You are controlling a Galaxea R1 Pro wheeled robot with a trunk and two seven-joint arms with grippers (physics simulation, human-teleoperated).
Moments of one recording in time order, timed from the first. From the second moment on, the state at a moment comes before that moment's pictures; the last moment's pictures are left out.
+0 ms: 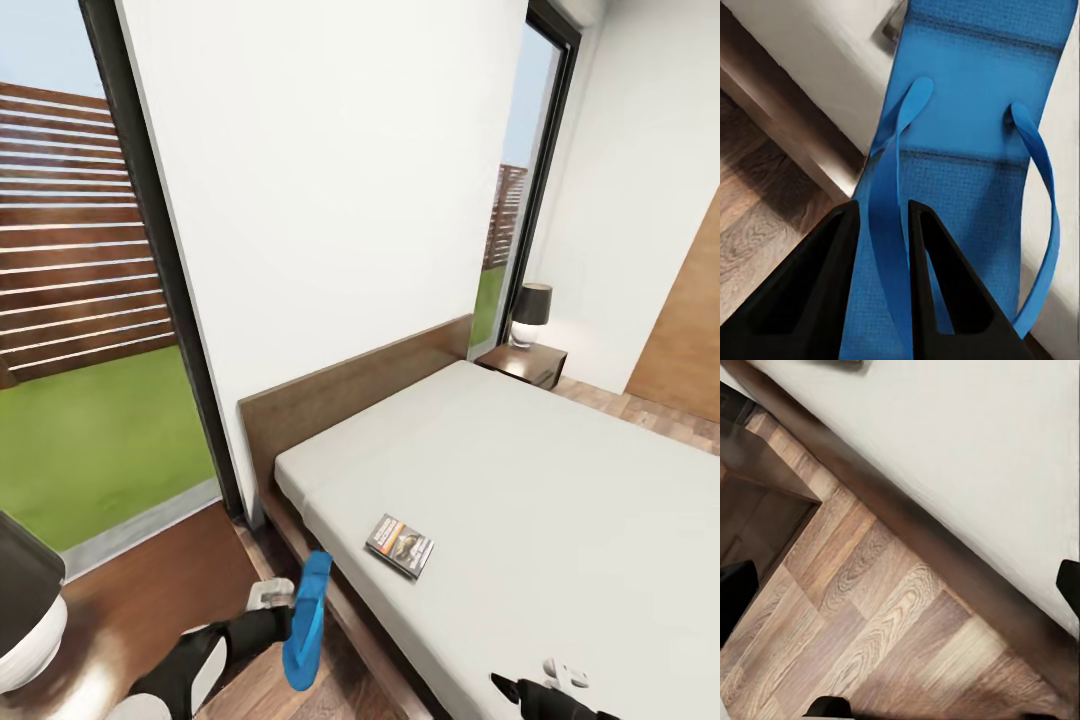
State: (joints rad) left arm -0.54 -0.03 0.23 -0.36 -0.03 0.17 -0.53; right arm -0.41 -0.24 0.15 -0.22 -0.53 0.05 0.56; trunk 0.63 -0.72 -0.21
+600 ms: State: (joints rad) left arm -0.54 -0.03 0.10 -0.60 -0.04 0.26 -0.66; right arm -0.41 -0.33 0.15 -0.21 -0.53 0.05 0.77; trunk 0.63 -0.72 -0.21
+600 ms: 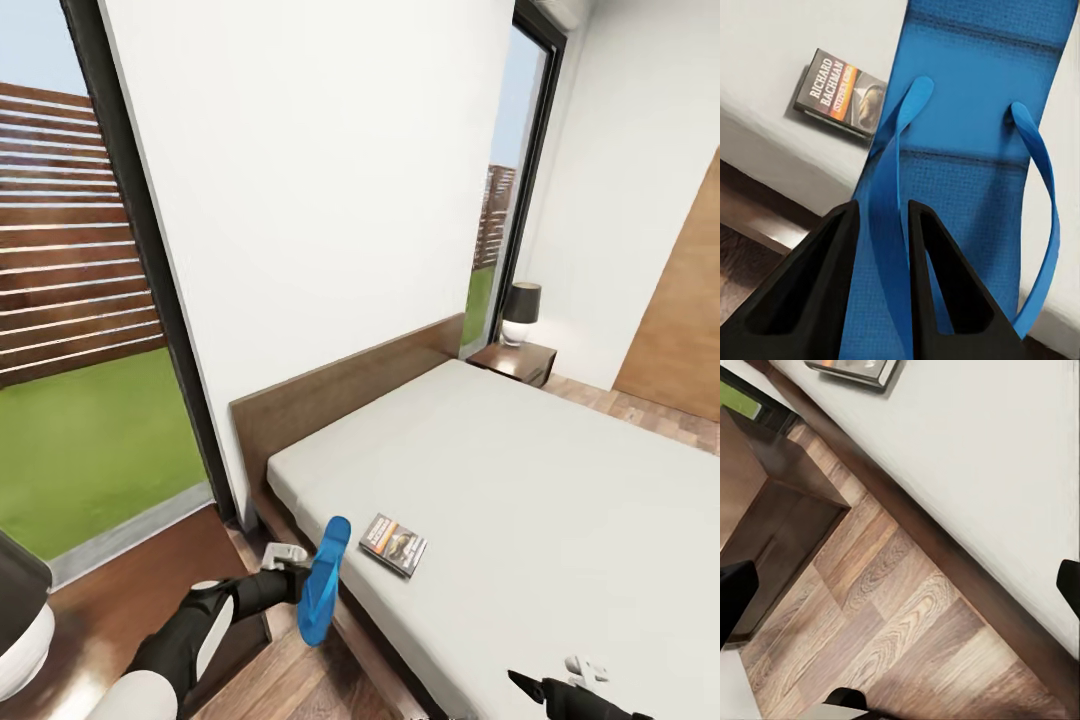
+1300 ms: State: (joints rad) left arm -0.54 -0.02 0.09 -0.60 -0.04 0.25 -0.66; right arm -0.41 -0.33 0.15 -0.21 -0.53 0.05 0.77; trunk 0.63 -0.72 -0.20
